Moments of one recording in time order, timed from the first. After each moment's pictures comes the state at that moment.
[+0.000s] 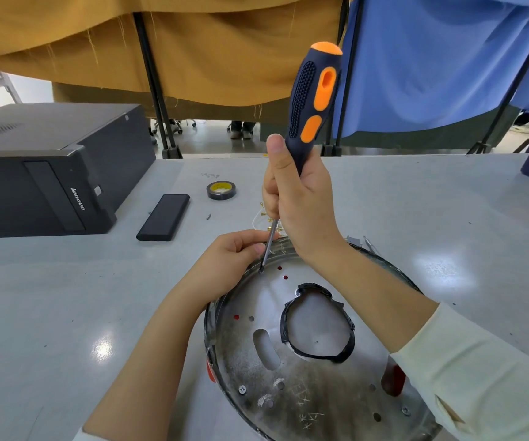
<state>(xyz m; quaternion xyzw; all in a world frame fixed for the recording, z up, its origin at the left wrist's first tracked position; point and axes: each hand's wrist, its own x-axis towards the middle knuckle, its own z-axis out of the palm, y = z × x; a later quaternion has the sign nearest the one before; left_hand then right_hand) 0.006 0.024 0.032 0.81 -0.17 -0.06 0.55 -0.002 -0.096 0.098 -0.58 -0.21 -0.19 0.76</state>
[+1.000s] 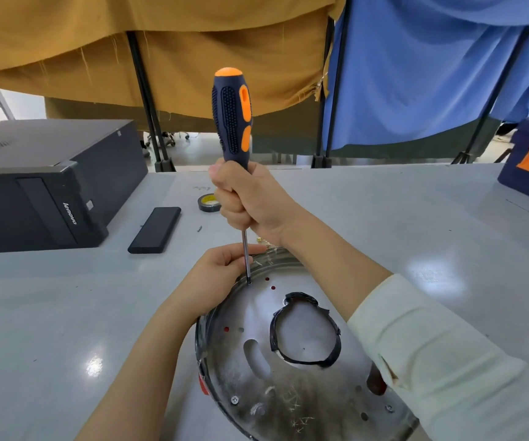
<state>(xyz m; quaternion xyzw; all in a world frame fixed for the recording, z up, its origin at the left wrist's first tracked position) 0.005 0.025 0.027 0.82 -0.14 -0.07 0.55 0.016 -0.089 0.120 -0.65 -0.24 0.07 0.72</state>
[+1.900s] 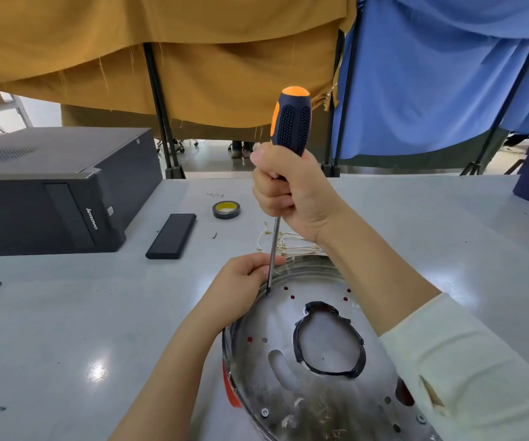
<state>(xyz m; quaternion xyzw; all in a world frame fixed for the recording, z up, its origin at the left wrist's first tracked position) -0.002 0.018 0.031 0.82 -0.13 -0.04 0.56 0.006 -0.100 0.144 -0.61 -0.26 0.02 0.75</state>
